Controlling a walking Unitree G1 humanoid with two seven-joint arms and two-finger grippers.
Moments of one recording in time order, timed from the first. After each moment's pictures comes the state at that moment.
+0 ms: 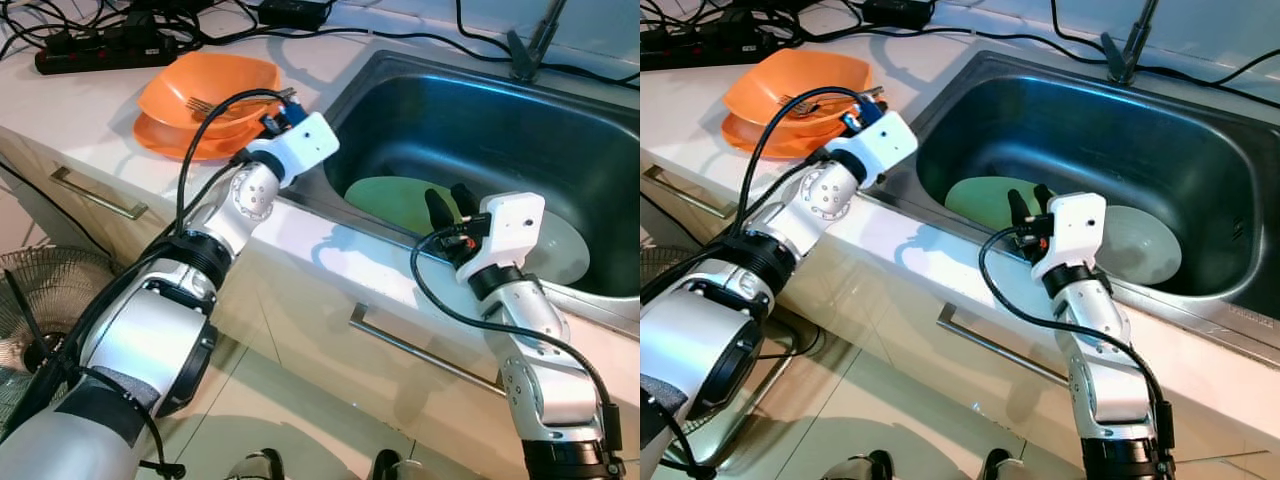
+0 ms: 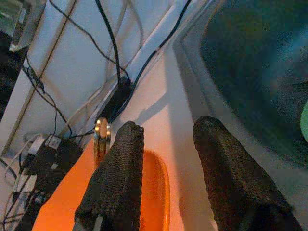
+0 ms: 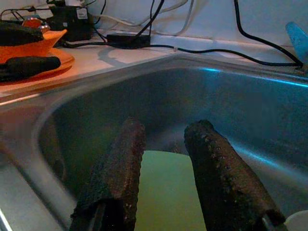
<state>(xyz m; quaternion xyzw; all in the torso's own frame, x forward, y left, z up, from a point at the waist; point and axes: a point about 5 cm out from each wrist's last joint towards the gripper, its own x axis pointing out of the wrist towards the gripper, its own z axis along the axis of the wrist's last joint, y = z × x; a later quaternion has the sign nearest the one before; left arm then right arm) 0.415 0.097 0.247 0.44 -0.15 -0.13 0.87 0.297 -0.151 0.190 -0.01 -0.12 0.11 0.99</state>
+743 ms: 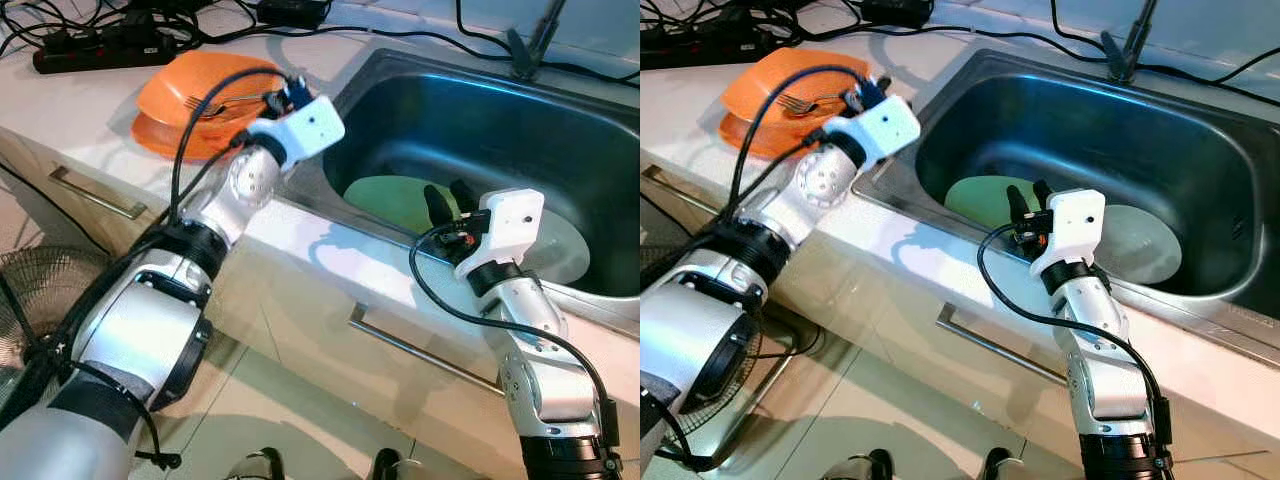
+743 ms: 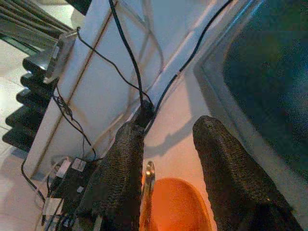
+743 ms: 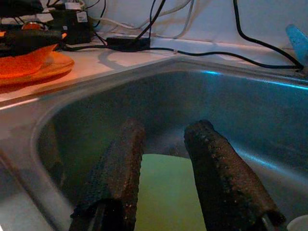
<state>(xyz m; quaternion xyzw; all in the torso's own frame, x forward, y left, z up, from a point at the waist) 0.414 0.096 0.270 0.46 -0.21 -0.12 0.85 0.298 -0.150 0.191 -0.01 -0.12 0.11 0.99</state>
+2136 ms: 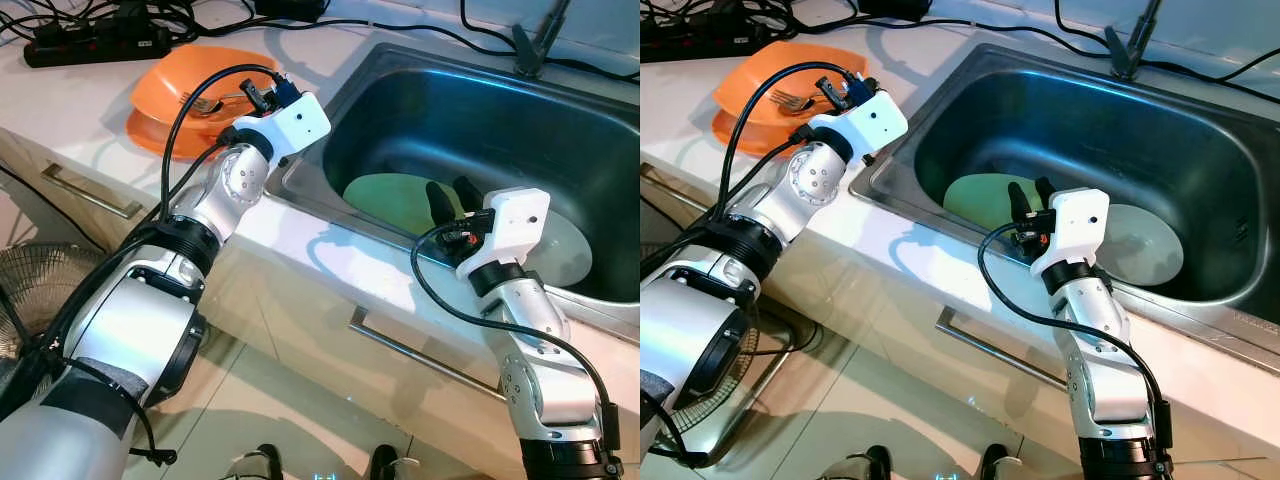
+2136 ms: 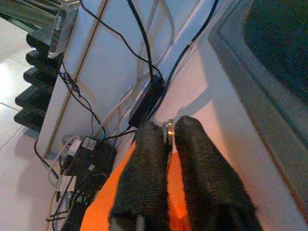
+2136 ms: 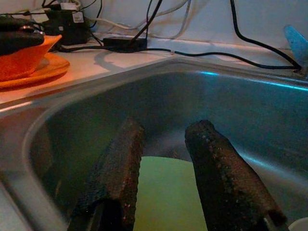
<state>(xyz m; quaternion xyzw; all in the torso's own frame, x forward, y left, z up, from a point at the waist) 0.419 0.113 0.270 0.49 -0.19 -0.07 0.85 0.295 -0.148 0.194 0.00 -0.13 0.11 0.99</state>
